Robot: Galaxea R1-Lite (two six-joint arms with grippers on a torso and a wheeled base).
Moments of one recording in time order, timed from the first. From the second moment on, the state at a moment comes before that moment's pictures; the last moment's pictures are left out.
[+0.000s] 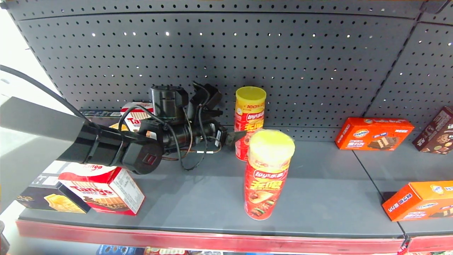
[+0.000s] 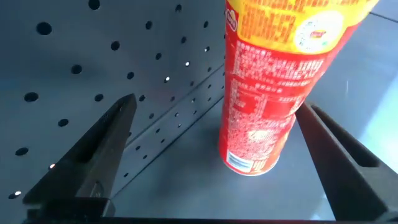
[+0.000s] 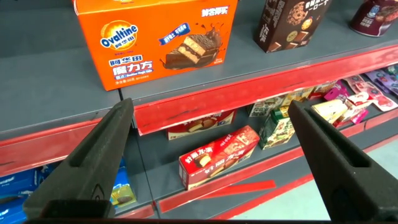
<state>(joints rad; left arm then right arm) -0.44 2.06 -1.28 -0.62 -0.35 0.23 -0.44 0.00 0.00 0.00 0.00 0.01</state>
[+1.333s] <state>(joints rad) -0.42 1.91 -1.14 -0.61 -0.19 0.27 -0.44 0.00 0.00 0.00 0.00 0.01</state>
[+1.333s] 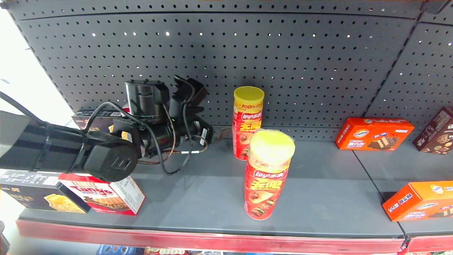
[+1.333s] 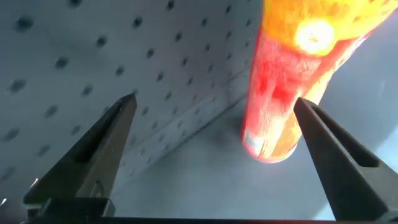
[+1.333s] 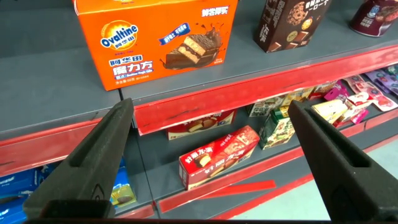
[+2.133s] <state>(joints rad) -0.46 1.99 -1.17 -0.59 0.02 0.31 -0.44 0.00 0.00 0.00 0.00 0.01</state>
